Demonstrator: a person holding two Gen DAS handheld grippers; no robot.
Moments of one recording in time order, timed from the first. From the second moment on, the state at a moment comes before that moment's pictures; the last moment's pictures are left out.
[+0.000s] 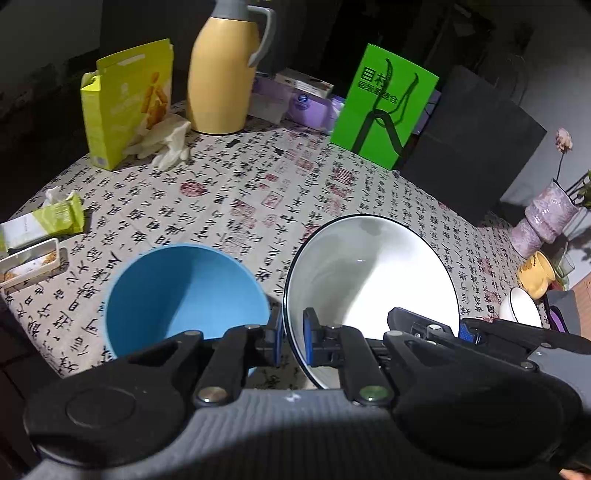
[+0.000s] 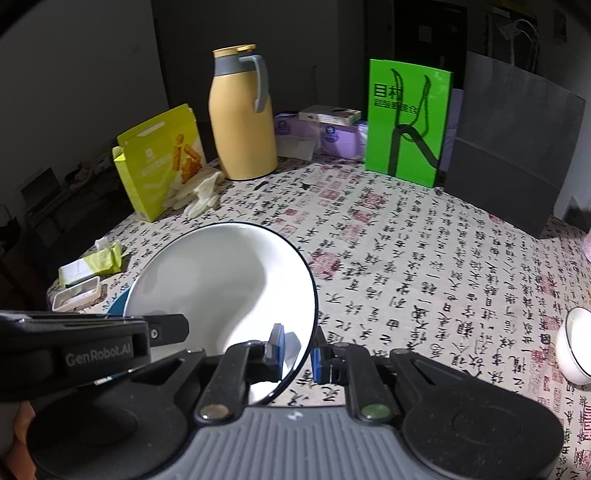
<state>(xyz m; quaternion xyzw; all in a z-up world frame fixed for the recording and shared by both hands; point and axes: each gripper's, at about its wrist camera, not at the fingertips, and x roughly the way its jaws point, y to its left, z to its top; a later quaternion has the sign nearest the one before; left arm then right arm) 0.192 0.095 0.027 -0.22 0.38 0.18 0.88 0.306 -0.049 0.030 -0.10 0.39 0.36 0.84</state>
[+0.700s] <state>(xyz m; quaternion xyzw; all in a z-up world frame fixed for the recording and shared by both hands) 0.153 0.166 0.010 -0.26 0.37 0.22 0.87 0.279 0.022 0.015 -0.12 0.40 0.40 0.82</state>
